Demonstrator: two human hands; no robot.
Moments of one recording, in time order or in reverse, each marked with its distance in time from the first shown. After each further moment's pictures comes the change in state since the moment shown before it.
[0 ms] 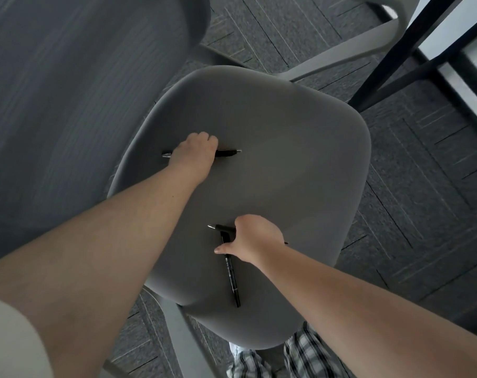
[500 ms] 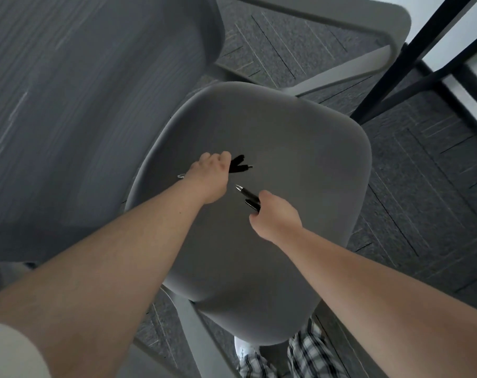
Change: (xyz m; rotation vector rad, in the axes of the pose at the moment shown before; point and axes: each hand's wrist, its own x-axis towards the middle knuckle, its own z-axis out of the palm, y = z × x) left_hand -0.035 0.009 -0.020 -0.110 -0.122 0.021; right_hand -0.004 0.006 -0.037 0.132 0.253 0.025
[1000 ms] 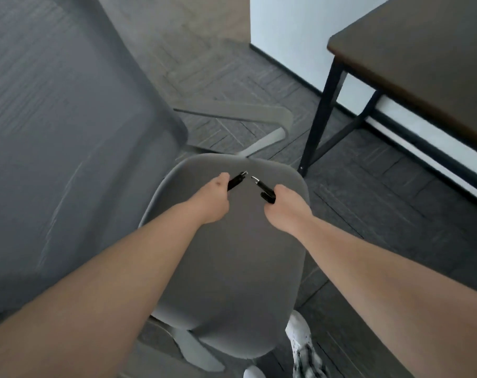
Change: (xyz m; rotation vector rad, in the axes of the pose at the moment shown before) left_hand -0.058 0.086 -0.122 -0.290 0.023 0.106; right_hand -0.082 0.026 -0.139 0.206 0.250 0.060
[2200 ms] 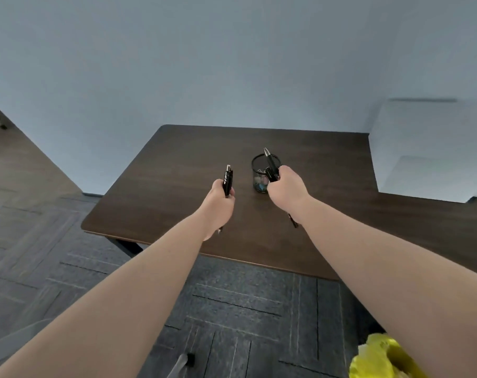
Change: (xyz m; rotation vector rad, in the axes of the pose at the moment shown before) left_hand 0.057 0.600 0.027 -0.437 -0.137 0.529; right_hand -0.125 0.332 -0.453 0.636 0.784 0.294
